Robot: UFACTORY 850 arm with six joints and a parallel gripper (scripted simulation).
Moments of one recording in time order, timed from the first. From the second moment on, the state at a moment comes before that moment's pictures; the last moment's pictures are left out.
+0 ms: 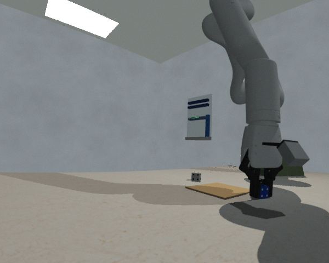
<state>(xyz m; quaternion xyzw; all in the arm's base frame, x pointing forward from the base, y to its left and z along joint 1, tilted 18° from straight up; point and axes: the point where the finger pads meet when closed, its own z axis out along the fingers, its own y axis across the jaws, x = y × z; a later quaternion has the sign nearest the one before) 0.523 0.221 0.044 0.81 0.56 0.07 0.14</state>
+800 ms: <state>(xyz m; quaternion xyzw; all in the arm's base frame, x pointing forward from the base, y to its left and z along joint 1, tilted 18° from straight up) 0.520 0.222 0.053 0.81 0.56 0.07 0.14</state>
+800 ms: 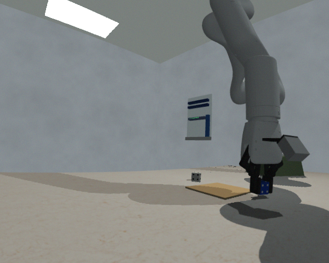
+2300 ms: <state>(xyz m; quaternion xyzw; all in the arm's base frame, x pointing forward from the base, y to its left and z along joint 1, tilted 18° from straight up) 0.518 0.135 0.149 0.80 0.58 0.09 0.13</state>
